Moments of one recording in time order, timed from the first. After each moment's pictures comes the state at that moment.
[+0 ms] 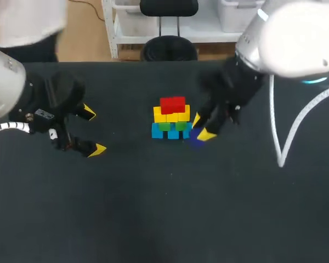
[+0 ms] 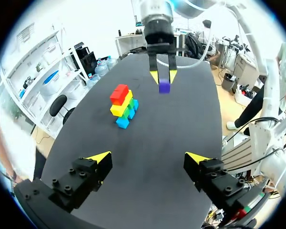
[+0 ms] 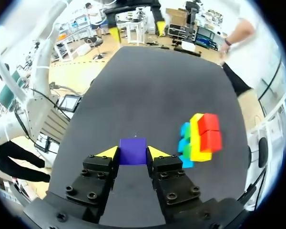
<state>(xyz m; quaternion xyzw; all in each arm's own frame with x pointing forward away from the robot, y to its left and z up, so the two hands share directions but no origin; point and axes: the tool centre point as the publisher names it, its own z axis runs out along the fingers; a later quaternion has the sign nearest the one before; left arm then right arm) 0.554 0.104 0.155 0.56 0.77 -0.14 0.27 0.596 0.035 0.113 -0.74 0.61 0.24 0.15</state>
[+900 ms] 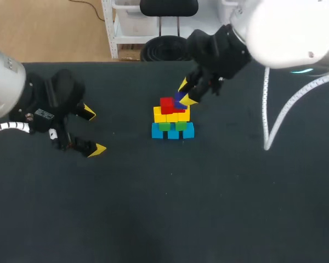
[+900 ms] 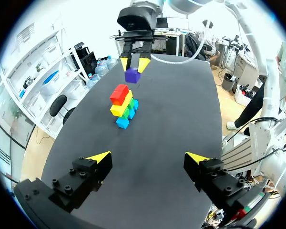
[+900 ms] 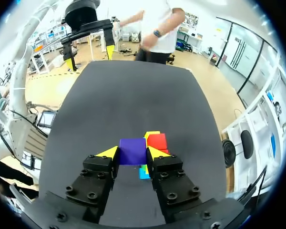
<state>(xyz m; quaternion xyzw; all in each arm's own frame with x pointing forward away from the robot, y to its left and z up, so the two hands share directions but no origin) 0.554 0.104 0.155 0.56 0.77 -0.14 0.27 0.668 0.070 0.147 -0.69 0.66 0.21 0.23</state>
